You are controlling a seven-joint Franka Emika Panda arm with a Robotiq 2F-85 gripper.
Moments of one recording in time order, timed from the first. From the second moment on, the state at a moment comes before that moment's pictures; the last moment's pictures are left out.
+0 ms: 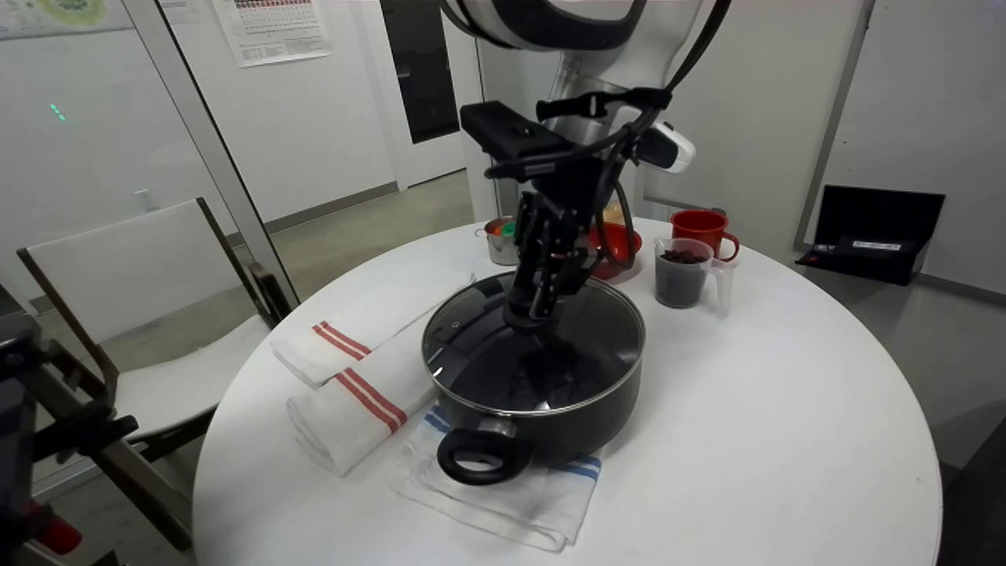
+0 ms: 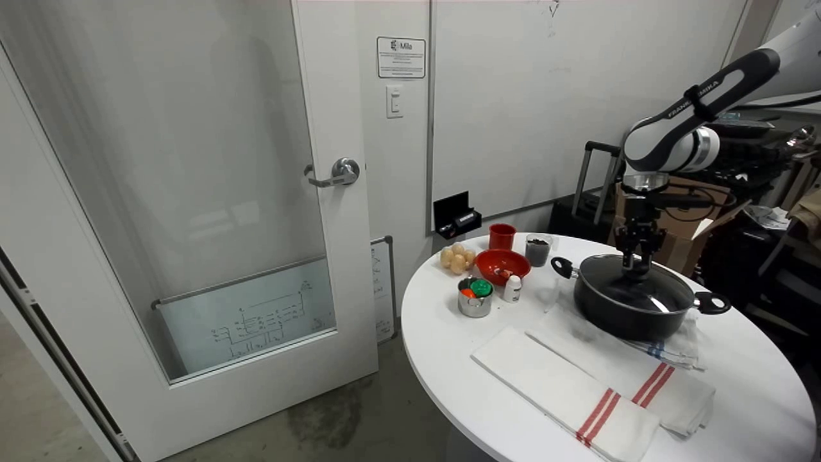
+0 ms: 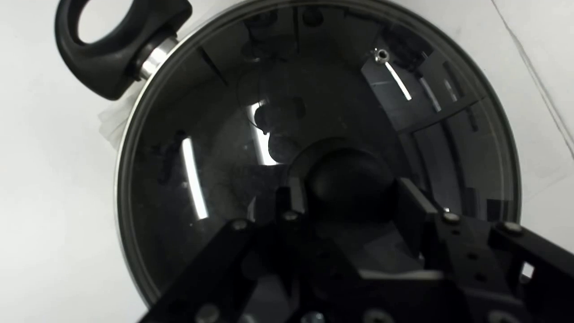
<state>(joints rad) -0.23 0.93 -0.03 -1.53 0.19 2.11 0.02</state>
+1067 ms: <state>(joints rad) -0.22 0.91 -0.03 -1.53 0.19 2.10 0.02</state>
